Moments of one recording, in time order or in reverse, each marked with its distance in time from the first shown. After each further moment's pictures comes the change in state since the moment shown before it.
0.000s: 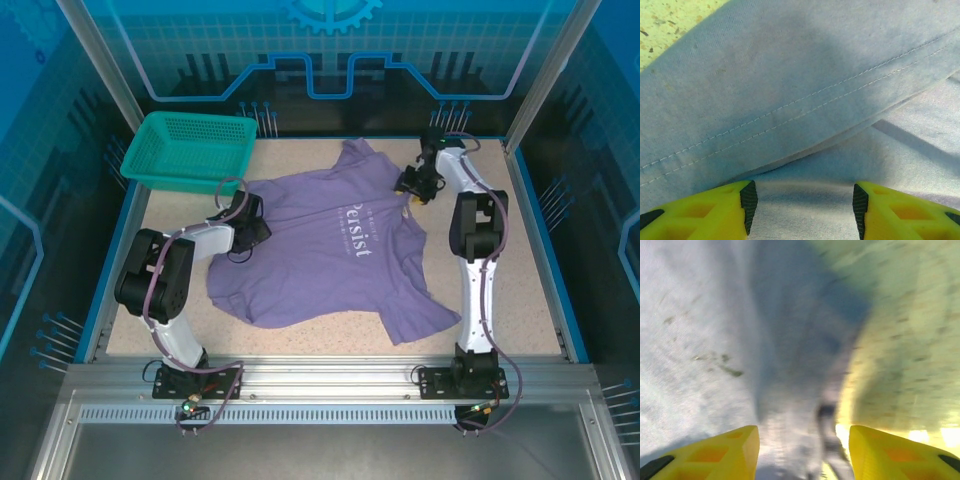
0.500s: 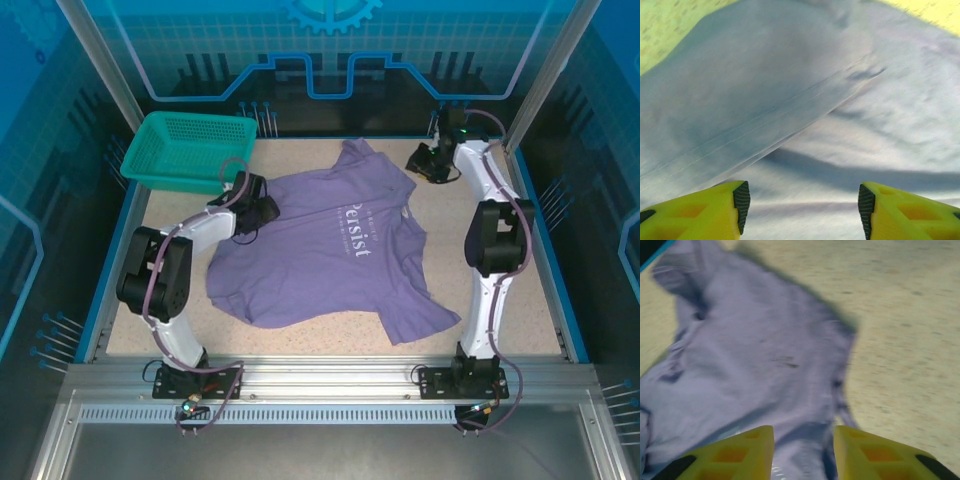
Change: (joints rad) left arm -0.013 0.028 0.207 -0.066 0.072 0.029; right arm 0.015 -0.230 -0.092 0.110 -0.036 0.026
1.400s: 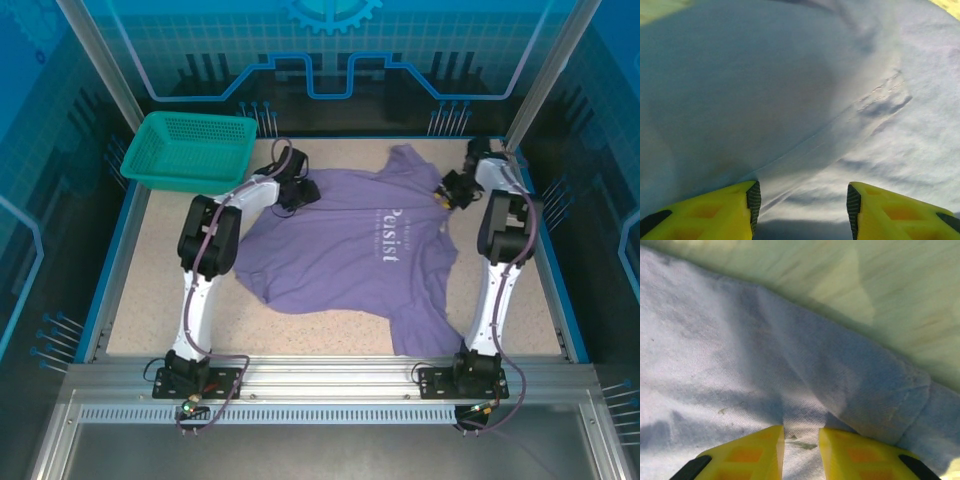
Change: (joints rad) left arm -0.120 0.511 0.645 -0.209 0.174 0.058; right arm -0.257 0.146 -0.147 0.088 -0.034 0.186
